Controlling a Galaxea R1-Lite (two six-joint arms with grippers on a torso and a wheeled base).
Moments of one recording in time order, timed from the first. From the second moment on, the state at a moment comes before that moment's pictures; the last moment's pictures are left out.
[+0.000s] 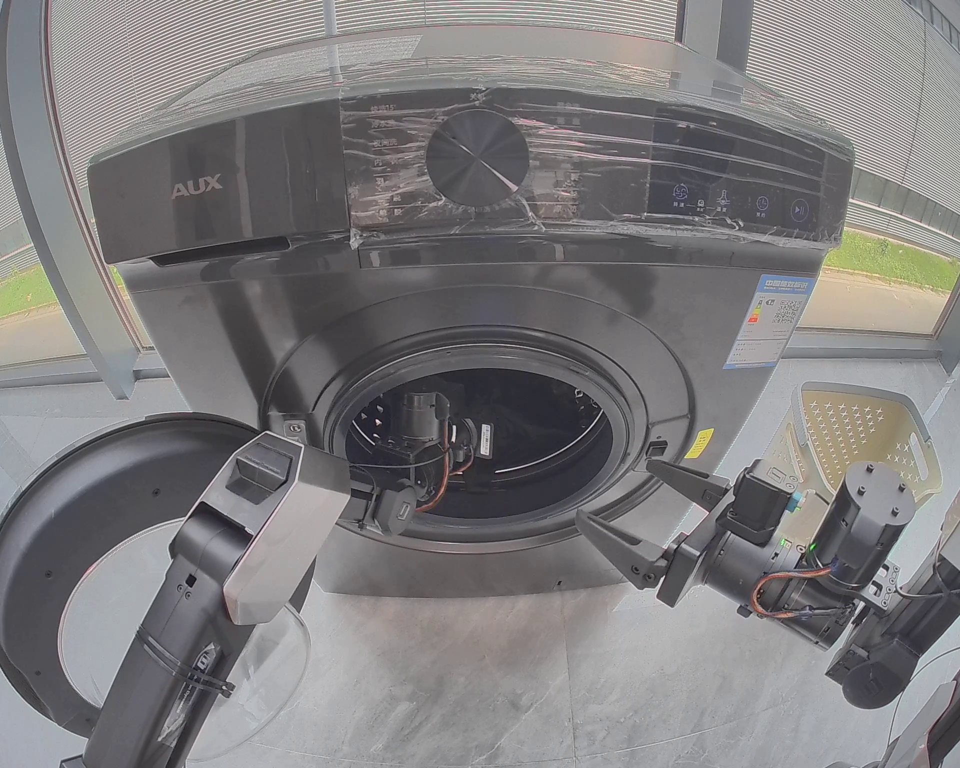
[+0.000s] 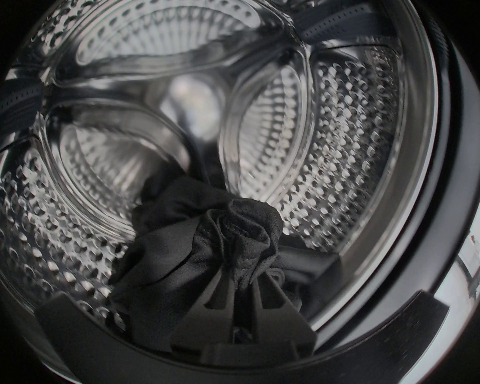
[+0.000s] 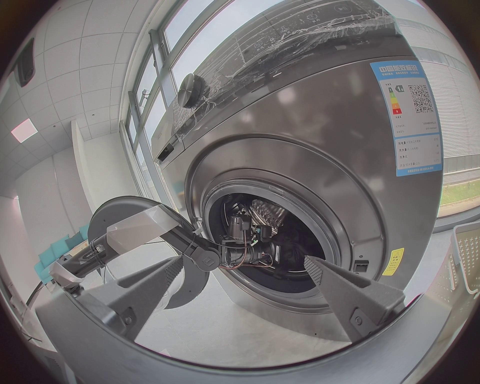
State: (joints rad) left arm -0.45 2.76 -1.97 -0.64 0.05 -0.02; right arm 0.66 1.83 -0.29 -1.55 0.07 0.12
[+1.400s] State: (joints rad) left arm -0.41 2.82 -2.00 -0.65 0.06 -0.03; right arm 0.67 1.83 -0.30 -1.55 0.08 0.12
